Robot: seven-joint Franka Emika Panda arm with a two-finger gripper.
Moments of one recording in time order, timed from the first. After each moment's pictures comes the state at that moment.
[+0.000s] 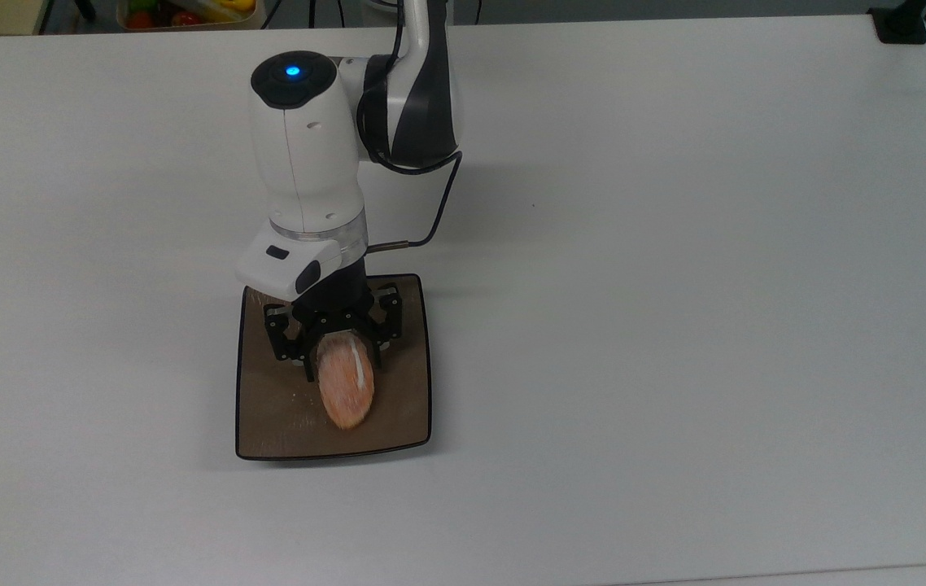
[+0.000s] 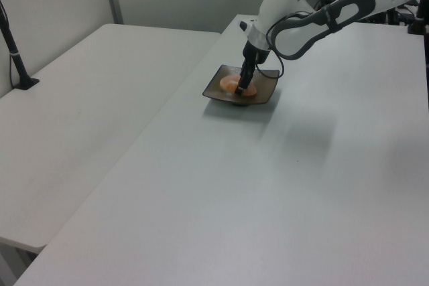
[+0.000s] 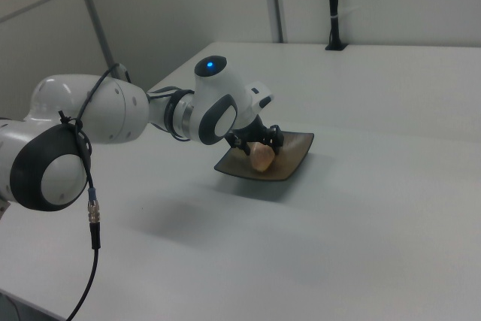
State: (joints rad) arm 0.04 0.62 0.00 -1.53 0.07 2.58 -0.35
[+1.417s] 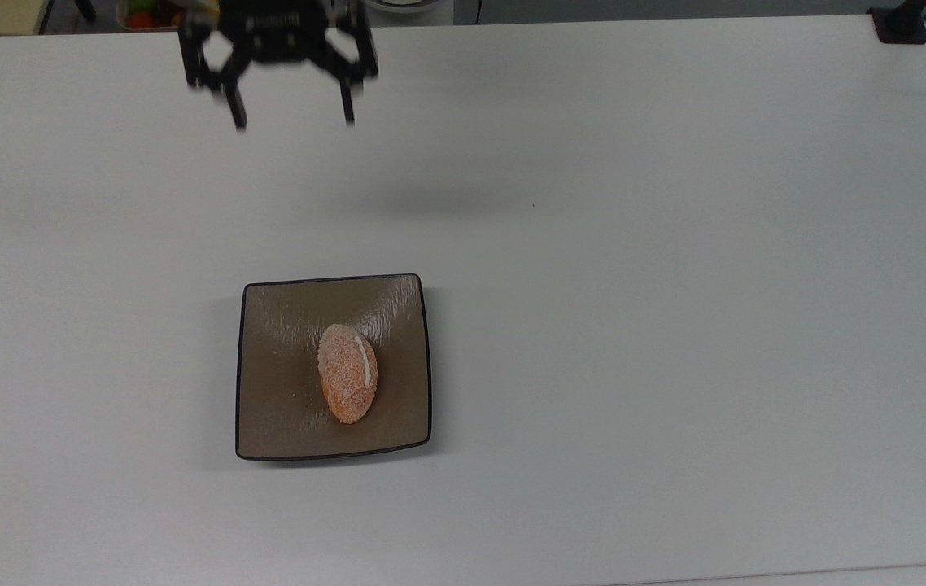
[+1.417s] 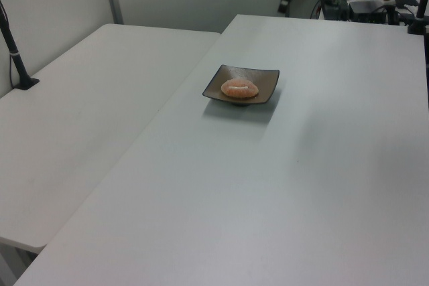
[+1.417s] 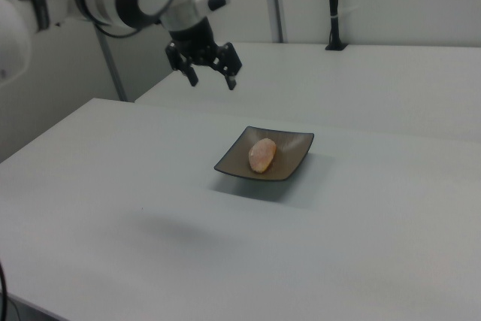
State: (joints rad) arm -0.01 0.10 -0.01 -1.54 0.05 1.92 -0.18
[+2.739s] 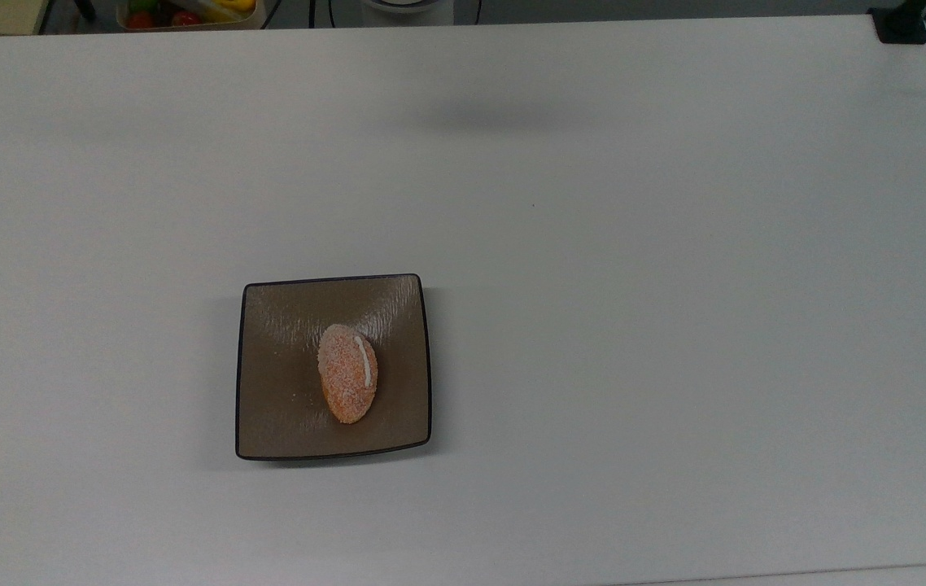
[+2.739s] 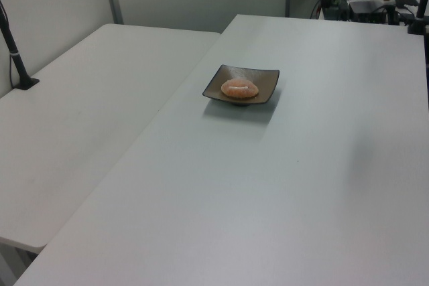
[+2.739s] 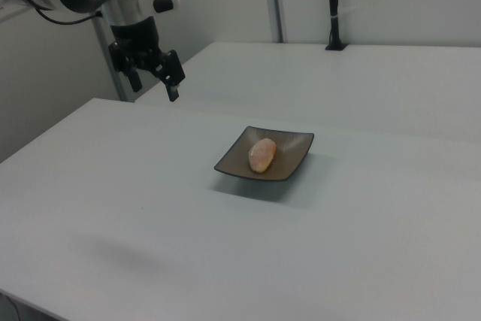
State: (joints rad) arm 0.06 -0.09 0.00 -1.65 0.10 1.68 -0.02
